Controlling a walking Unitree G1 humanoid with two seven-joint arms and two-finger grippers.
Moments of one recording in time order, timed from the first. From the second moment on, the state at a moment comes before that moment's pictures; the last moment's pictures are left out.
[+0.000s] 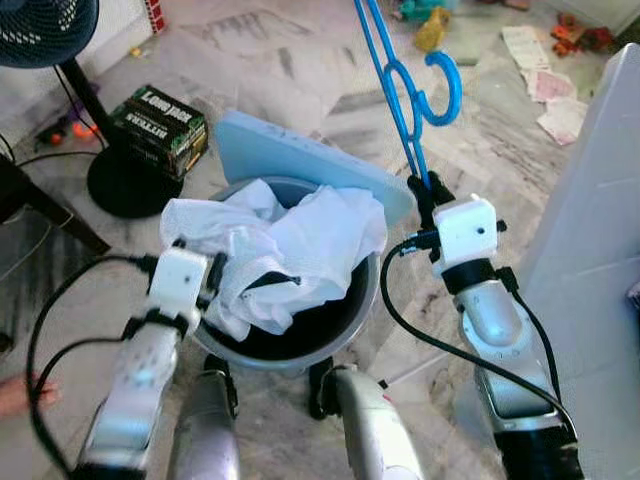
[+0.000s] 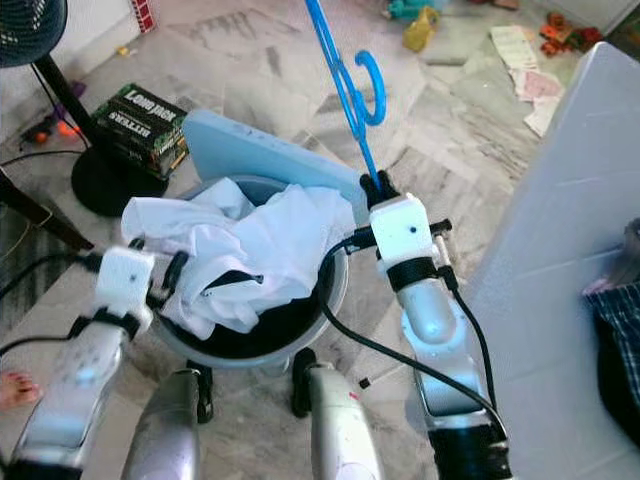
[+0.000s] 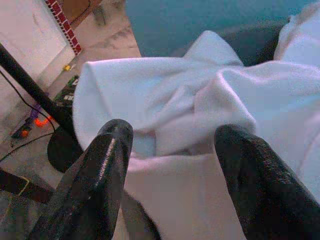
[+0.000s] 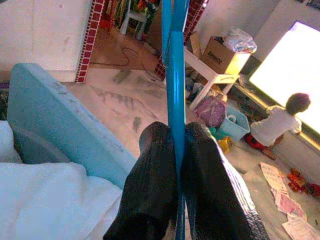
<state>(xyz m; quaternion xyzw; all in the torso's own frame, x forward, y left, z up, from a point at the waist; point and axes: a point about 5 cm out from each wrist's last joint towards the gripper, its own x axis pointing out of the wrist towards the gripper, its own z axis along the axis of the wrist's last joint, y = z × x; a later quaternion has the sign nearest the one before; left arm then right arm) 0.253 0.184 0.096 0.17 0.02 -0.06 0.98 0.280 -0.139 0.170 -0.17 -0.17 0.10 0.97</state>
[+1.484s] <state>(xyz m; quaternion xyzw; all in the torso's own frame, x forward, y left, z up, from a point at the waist) 0.253 0.162 0.073 0.25 0.06 -0.24 0.94 0.288 -0.139 0.168 -0.17 -0.17 0.10 0.97</state>
